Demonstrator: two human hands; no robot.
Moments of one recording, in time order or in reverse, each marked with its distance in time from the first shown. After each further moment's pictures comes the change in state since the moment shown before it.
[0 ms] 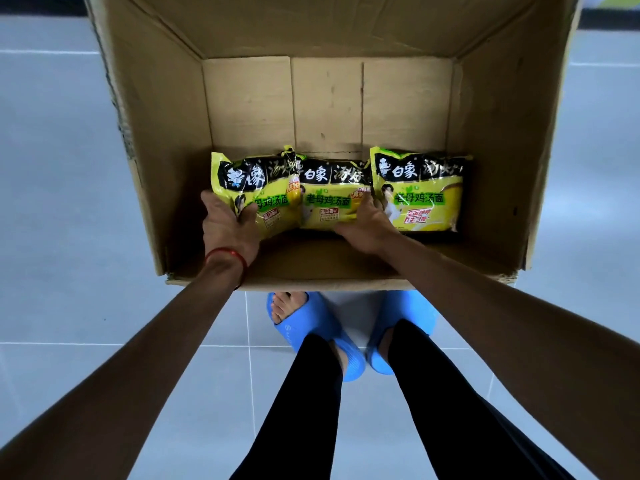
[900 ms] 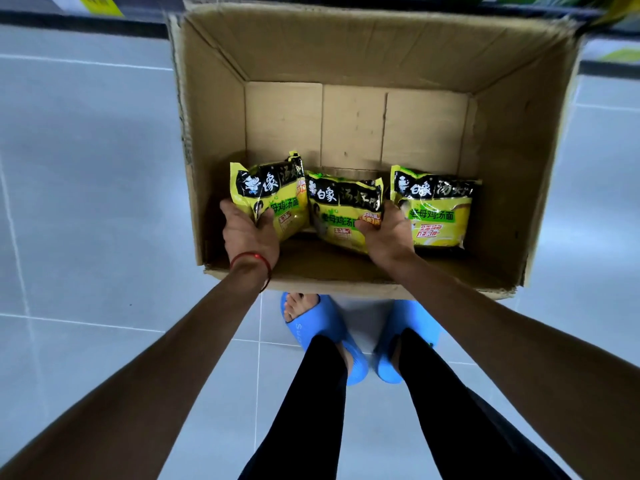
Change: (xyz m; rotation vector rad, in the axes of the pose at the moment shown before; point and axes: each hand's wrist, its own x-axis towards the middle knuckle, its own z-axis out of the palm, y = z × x) left_hand -0.019 0.005 -0.020 -0.158 0.098 -0.095; right_hand -0.031 -0.013 0.000 0.303 0.291 -0.062
